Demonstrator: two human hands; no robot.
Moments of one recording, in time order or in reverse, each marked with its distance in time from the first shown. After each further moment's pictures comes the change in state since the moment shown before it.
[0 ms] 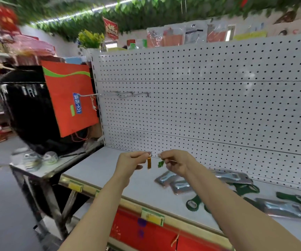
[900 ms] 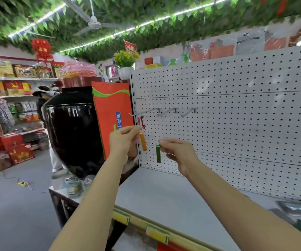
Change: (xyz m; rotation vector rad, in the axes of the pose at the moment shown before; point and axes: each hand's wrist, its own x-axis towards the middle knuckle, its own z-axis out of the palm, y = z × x) left_hand 0.122 0.093 -0.211 -0.122 0.283 0.227; right_hand 0.049 -0.025 0.222 0.008 -0.072 -0.431
